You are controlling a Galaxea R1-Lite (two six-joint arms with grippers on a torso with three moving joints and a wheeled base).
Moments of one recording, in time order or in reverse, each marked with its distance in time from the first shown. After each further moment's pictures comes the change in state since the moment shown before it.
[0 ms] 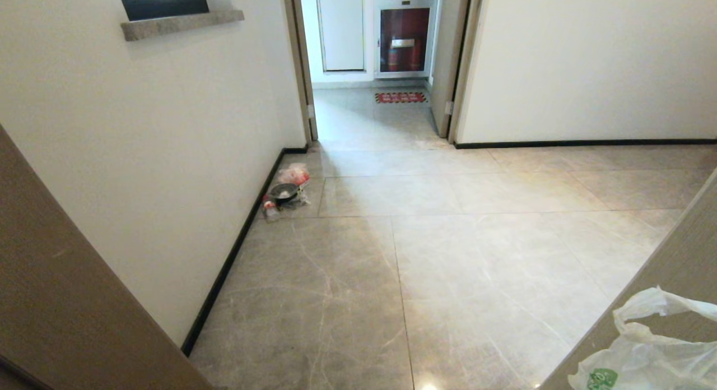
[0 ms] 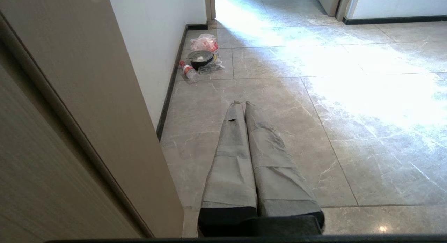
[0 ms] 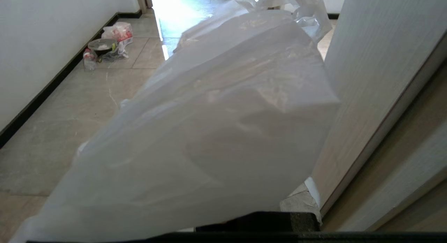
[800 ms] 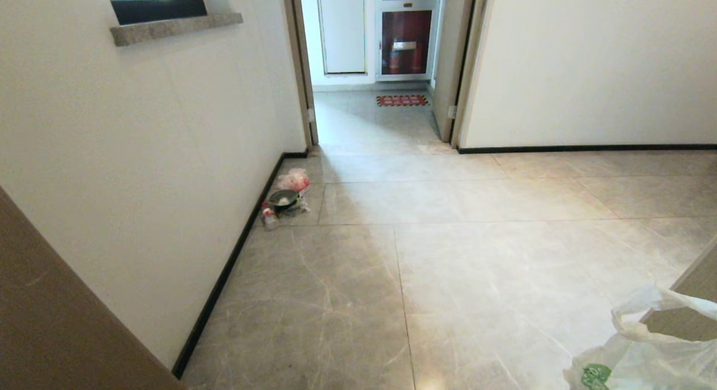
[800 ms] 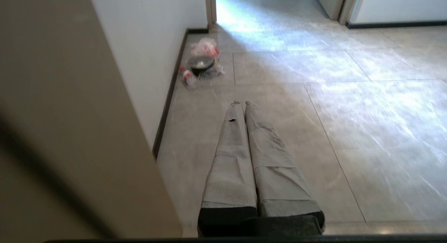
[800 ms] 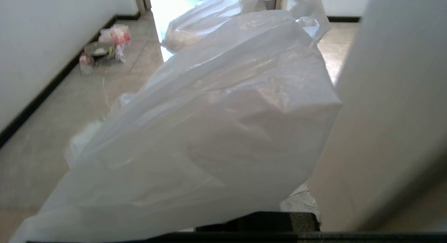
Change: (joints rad) left arm 0.000 0.000 0.000 0.000 0.000 -0.001; right arm -0.001 0.000 0.000 0.000 0.000 0.000
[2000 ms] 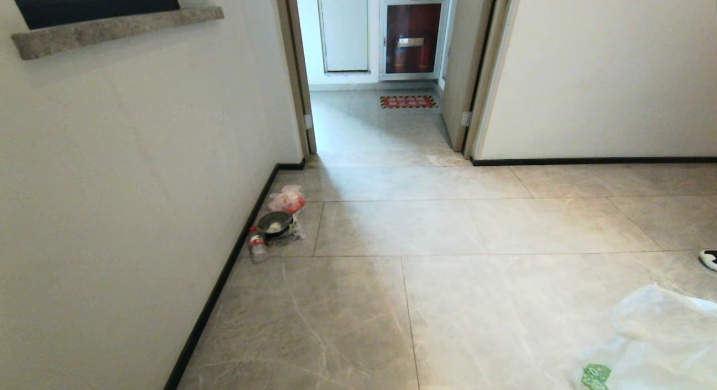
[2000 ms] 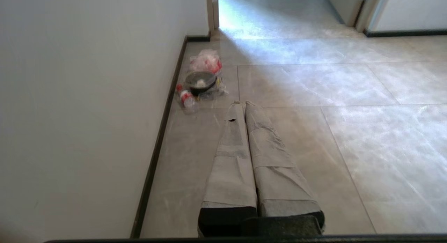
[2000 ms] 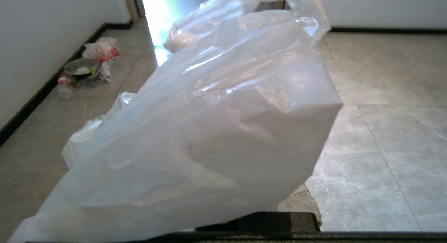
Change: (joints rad) left arm 0.000 0.000 0.000 0.001 0.000 -0.001; right arm 0.000 0.000 0.000 -0.001 0.000 -0.001
